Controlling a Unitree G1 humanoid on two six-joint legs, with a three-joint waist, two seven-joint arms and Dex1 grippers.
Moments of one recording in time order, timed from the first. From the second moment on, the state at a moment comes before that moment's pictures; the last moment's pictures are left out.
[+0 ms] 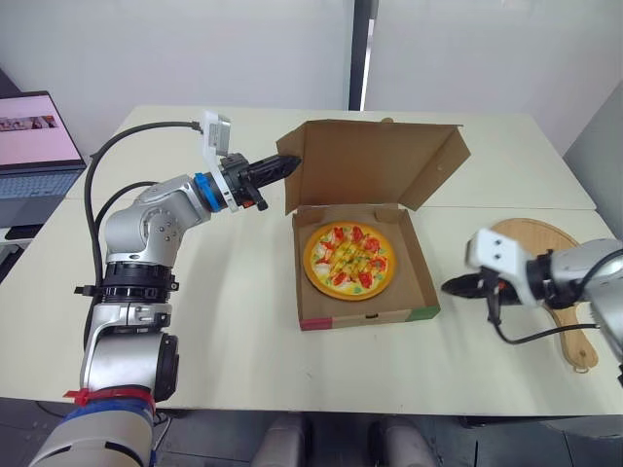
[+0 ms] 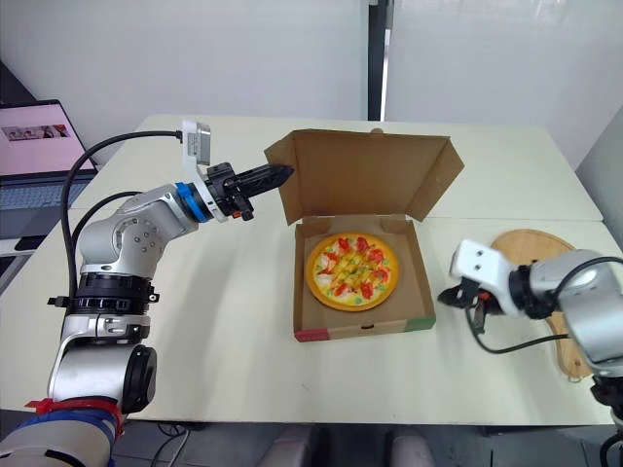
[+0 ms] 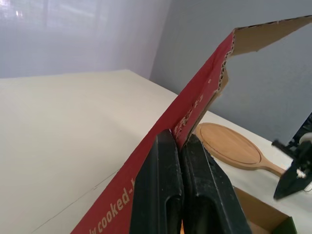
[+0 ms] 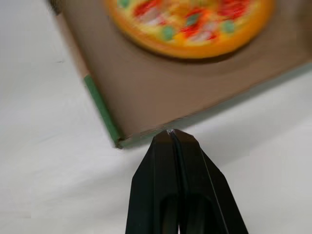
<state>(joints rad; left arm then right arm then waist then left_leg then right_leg) -0.88 0.54 0.10 0.39 -0.65 0.60 -0.98 -0.37 -0.96 -0.06 -0.33 0.19 0.74 1.19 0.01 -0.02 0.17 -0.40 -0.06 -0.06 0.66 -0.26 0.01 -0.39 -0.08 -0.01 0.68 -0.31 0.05</state>
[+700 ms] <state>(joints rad) -0.91 0.52 0.12 0.42 -0.59 0.58 -1.02 -0.71 -0.57 -0.16 -0.03 0.26 0.77 0.67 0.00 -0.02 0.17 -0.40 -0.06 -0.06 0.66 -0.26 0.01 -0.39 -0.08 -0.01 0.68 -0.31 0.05</state>
